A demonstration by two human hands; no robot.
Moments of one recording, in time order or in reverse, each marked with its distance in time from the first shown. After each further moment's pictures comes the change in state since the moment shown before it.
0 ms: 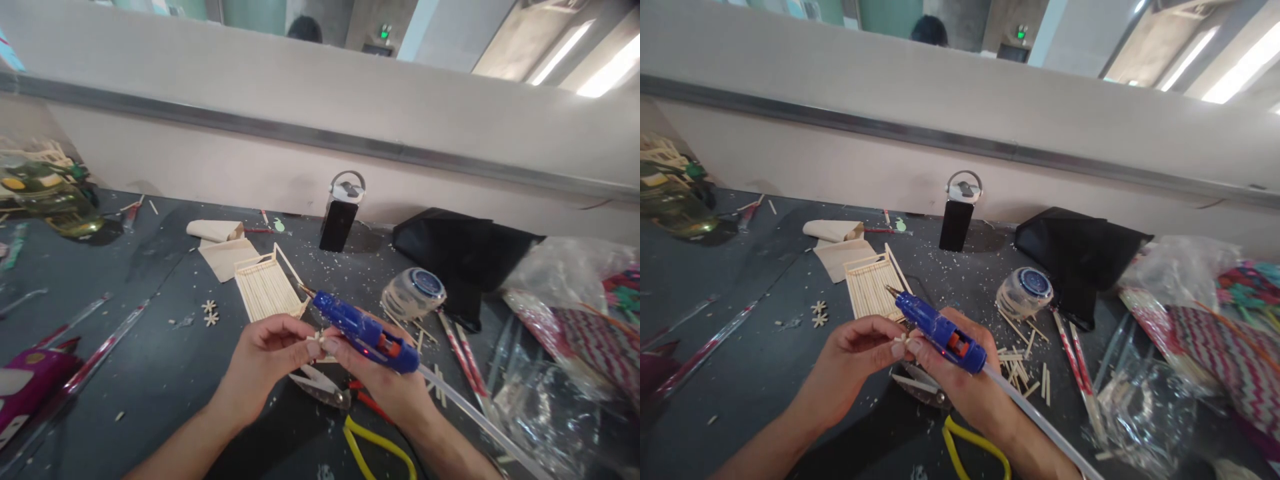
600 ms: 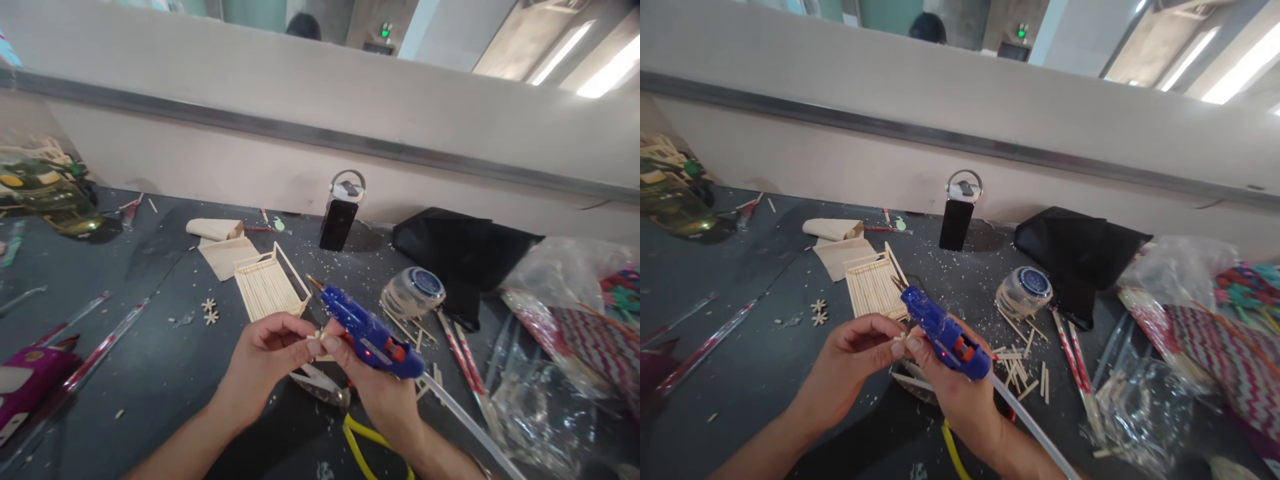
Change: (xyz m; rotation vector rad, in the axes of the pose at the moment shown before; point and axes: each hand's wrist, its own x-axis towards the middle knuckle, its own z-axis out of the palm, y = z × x) left_hand -0.002 0.000 0.001 0.009 0.011 0.019; right_hand -0.009 0.018 0.015 0.081 0.176 -0.100
